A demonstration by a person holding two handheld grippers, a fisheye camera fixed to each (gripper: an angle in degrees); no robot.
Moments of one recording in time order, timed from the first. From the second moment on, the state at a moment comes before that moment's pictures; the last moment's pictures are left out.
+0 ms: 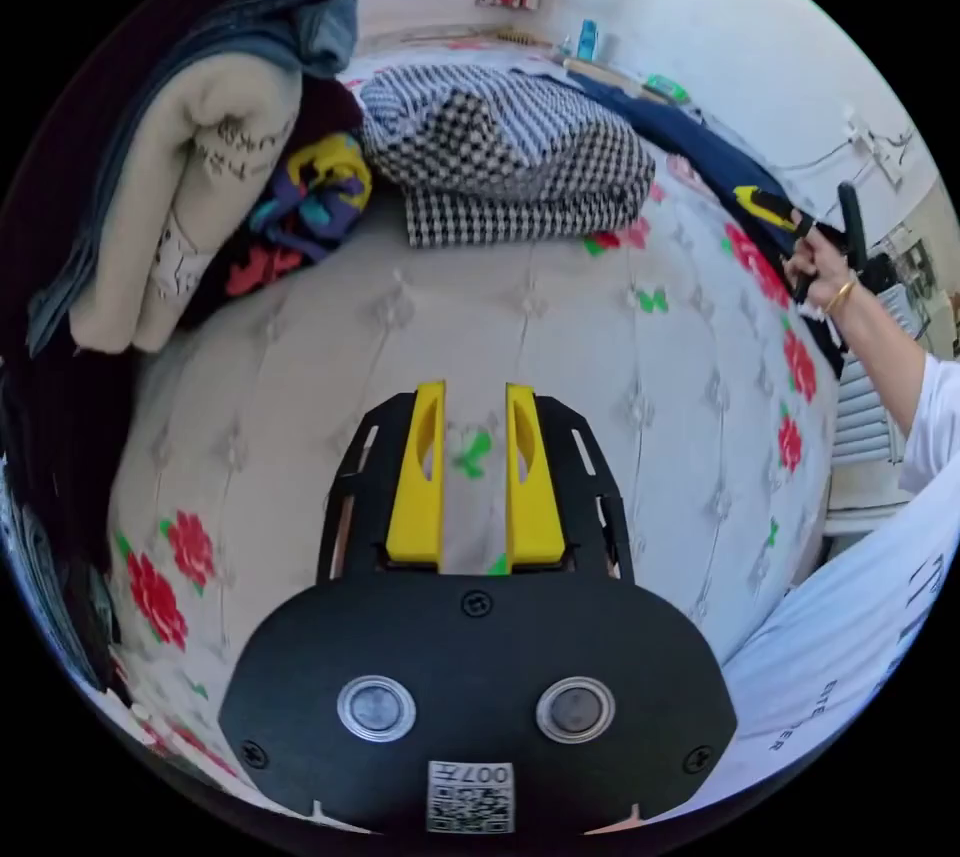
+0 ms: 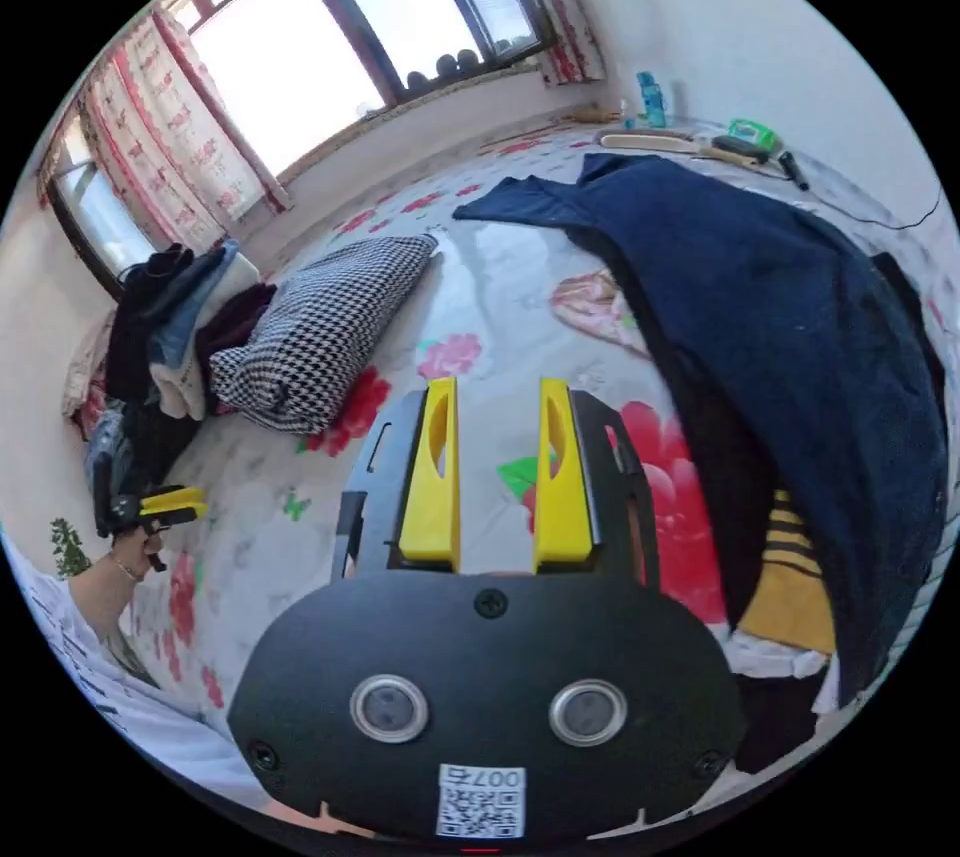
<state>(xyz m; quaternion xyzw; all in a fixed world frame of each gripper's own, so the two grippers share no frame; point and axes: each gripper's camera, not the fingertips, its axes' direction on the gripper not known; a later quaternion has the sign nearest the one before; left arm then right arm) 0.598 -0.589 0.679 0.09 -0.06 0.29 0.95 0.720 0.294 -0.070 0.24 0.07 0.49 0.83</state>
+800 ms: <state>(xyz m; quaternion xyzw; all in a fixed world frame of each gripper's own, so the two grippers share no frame) 0.604 -0.431 0.596 0.14 0.07 0.29 0.95 0.504 0.339 -0.200 0.30 0.01 0.33 0.89</state>
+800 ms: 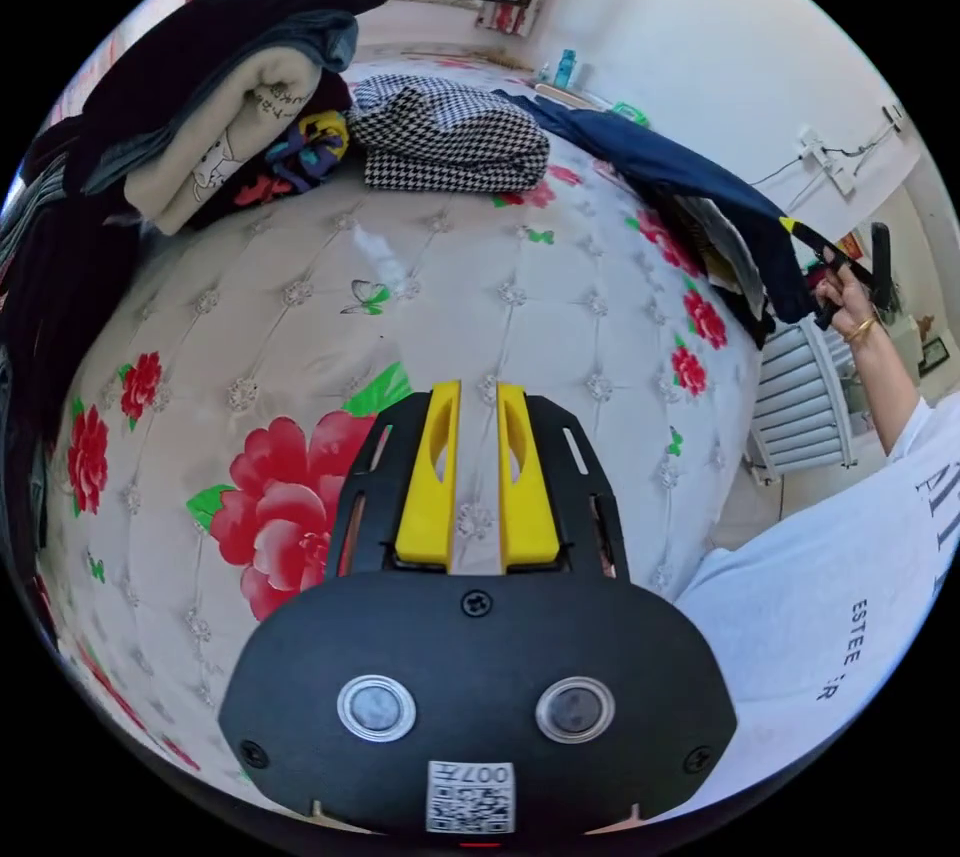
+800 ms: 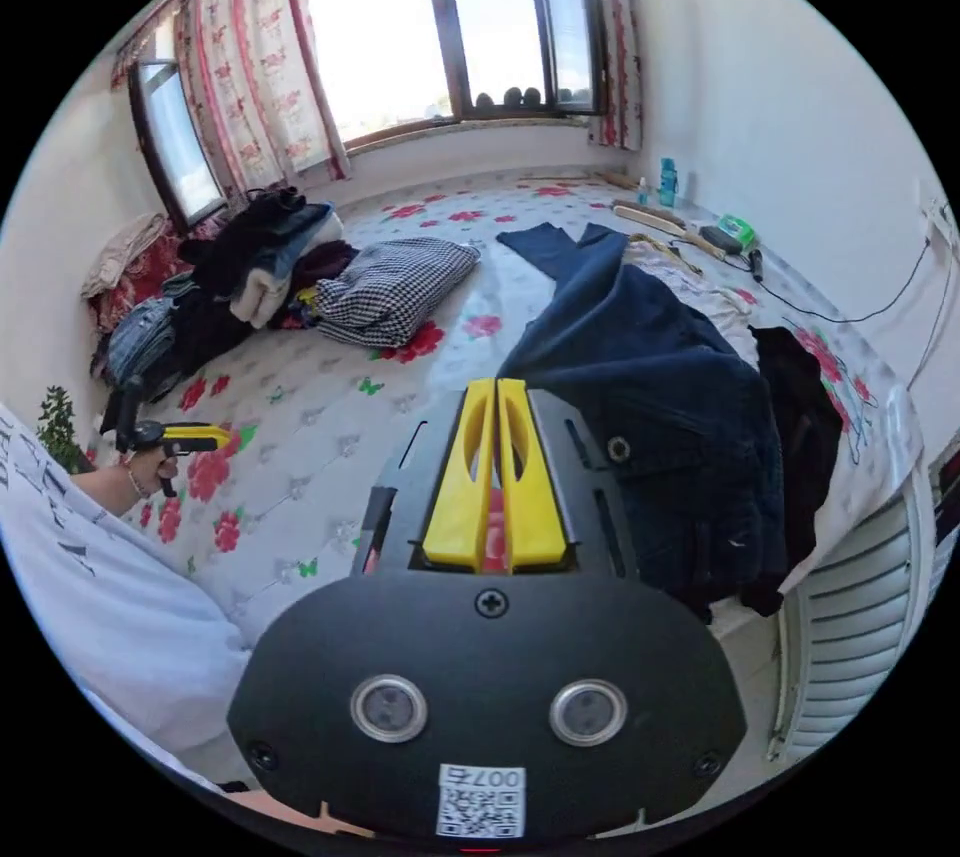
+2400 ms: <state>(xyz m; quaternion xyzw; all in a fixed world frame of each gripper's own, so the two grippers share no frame) 0.155 -0.219 0.347 0.14 -0.05 -0.02 0.99 0.527 0.278 -0.064 0.23 -0.24 0.52 0.79</state>
